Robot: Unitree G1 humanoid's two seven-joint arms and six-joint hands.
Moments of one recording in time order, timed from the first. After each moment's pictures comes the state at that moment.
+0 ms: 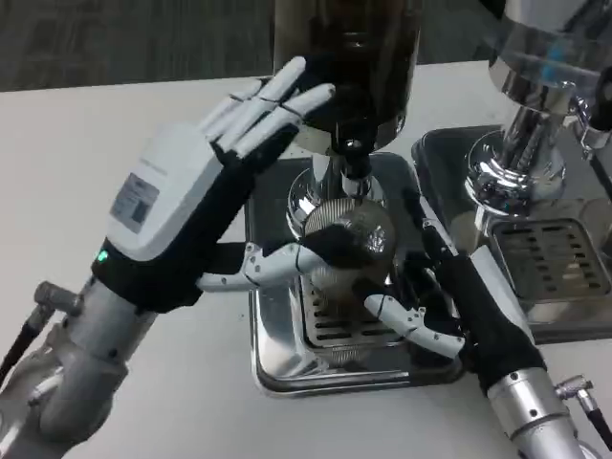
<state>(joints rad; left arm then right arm) -0.18 0.49 -0.13 0.18 0.61 -0.80 0.33 -0.07 -0.17 0.17 0.44 -0.28 -0.48 -0.07</state>
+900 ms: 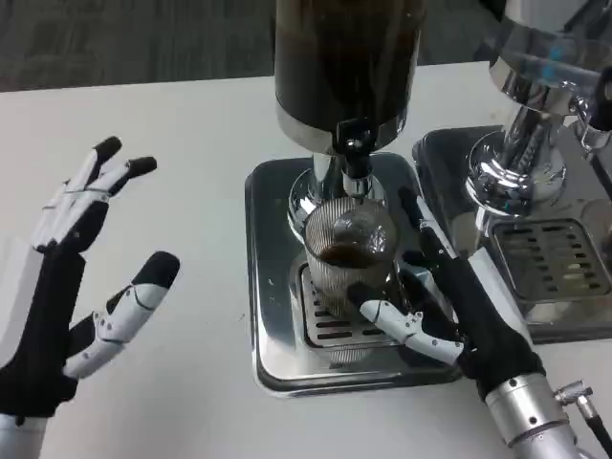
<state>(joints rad) 0.18 0.42 0.11 0.21 0.48 -0.79 0.34 -0.03 -0.16 0.17 0.38 -0.29 -0.49 -0.07</state>
